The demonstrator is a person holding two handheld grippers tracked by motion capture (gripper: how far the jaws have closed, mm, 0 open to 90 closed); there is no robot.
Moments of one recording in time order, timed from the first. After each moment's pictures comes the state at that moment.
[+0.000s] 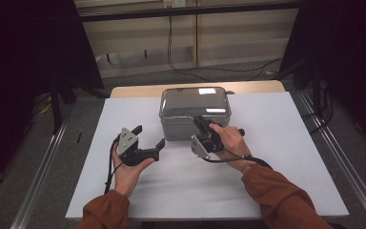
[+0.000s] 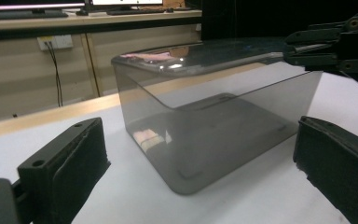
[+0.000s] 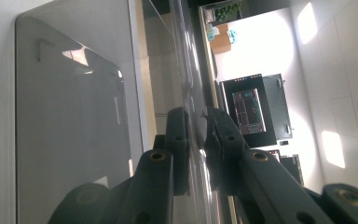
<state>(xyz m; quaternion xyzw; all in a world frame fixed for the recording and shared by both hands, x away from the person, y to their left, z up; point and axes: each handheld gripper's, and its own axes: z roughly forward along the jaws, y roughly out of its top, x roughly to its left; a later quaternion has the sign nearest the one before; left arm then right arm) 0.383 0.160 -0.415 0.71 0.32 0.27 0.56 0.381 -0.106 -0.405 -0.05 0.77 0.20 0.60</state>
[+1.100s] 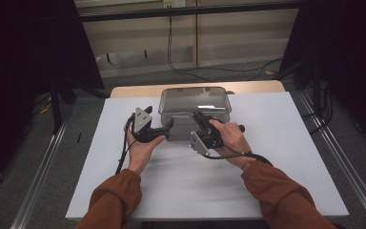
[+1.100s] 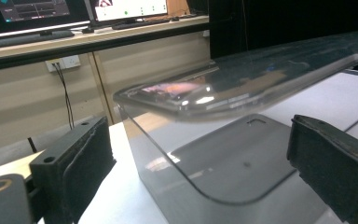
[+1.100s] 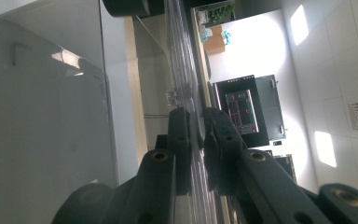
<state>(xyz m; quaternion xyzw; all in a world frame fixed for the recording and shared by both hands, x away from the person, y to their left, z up) 0.447 0.127 -0.412 0.71 0.30 0.31 0.55 0.384 -0.105 -0.391 -0.04 0.76 0.20 0.61</state>
